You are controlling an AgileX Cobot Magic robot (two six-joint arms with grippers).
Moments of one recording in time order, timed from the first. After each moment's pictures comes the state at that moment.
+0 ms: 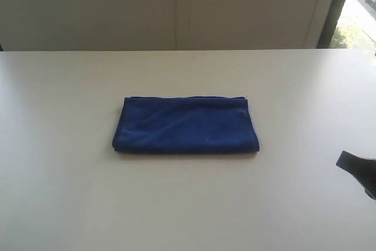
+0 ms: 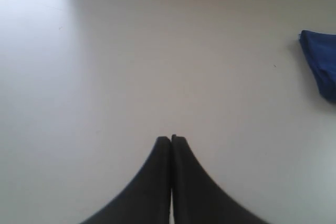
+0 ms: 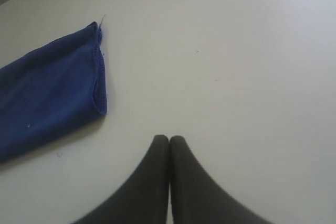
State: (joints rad) left arm 0.08 0.01 0.03 -0.11 0.39 0.03; right arm 0.01 0.93 -0.19 0.42 -0.09 0.11
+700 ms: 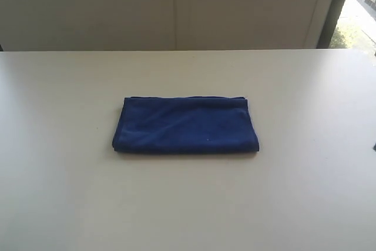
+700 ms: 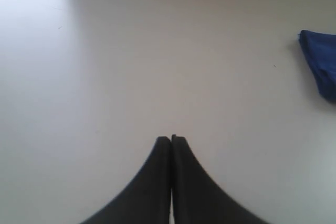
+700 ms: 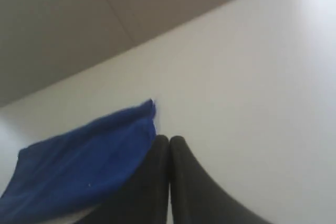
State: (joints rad) left arm 0.08 0.01 0.03 -0.11 0.39 0.03; right arm -0.01 0.57 -0.19 0.42 -0.07 0.02
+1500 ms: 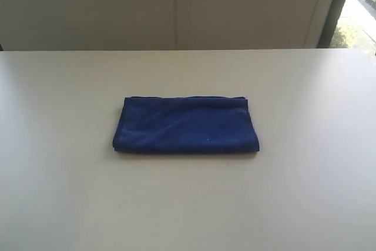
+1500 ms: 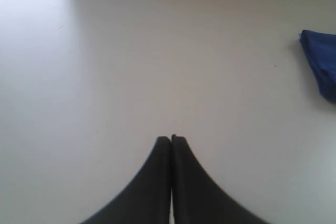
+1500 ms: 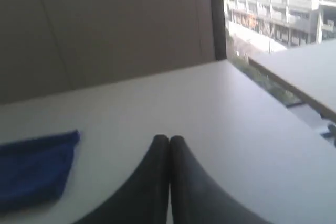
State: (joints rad) left arm 0.08 0.01 0.03 -0.11 0.39 0.03; right arm -0.25 0.00 -0.01 -0.06 0.18 0.23
